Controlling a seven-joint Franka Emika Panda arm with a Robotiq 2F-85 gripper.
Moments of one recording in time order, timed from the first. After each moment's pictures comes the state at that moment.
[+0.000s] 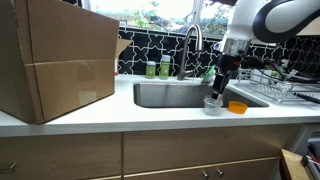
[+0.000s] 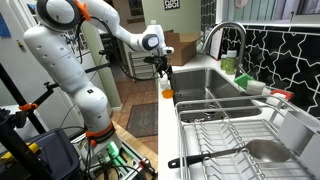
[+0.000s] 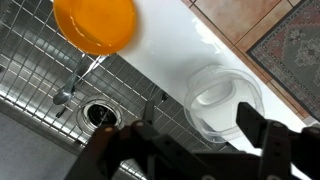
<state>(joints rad) -0.03 -0.23 -0.04 -2.41 -0.05 2.28 0.05</state>
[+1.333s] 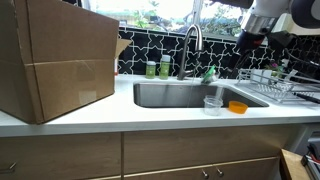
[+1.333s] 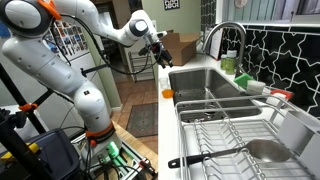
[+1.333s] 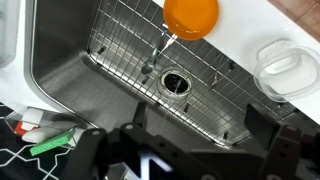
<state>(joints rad) -0.17 -0.49 0.08 -2.47 -0.37 2.21 0.31</state>
